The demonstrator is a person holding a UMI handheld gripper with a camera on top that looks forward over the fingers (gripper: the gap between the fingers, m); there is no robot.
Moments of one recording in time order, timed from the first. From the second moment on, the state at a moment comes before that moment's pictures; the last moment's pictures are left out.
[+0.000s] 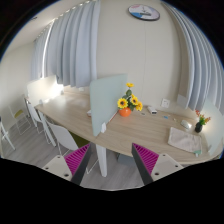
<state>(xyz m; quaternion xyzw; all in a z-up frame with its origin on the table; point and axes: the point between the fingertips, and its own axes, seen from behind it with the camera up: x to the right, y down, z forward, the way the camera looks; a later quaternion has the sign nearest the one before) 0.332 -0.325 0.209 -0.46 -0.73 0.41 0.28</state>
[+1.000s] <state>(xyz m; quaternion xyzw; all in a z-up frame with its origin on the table) 0.162 -0.066 0.118 -0.60 -0.63 0.30 0.39</state>
